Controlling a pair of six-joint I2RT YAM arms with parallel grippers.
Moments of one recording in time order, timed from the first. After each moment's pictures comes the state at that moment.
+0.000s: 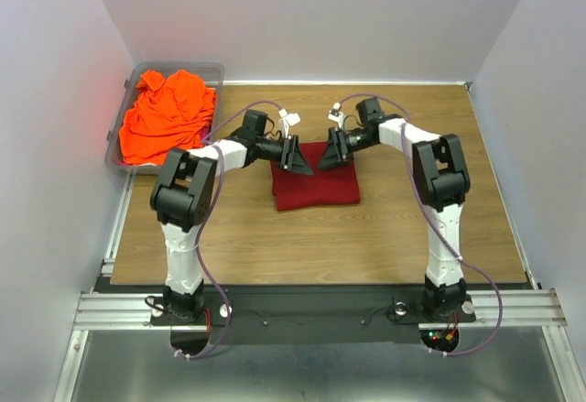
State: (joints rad) left arm -0.37 1.97 1.28 -0.03 1.07 -0.29; right arm 0.25 2.20 1.66 -0.55 -1.11 0.06
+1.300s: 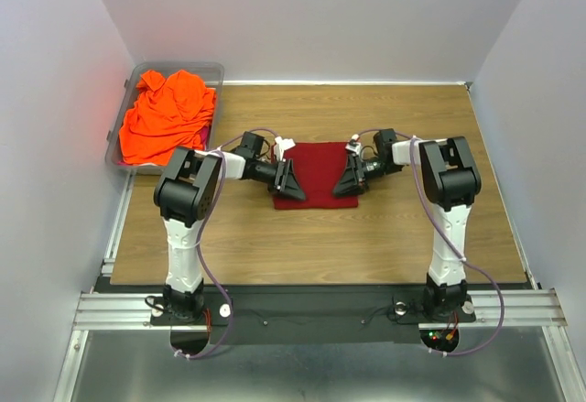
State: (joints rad) left arm -0.36 2.08 1.13 -0.05 1.09 -0.29; right arm 0.20 2.22 1.33 -0.50 -1.17 0.10
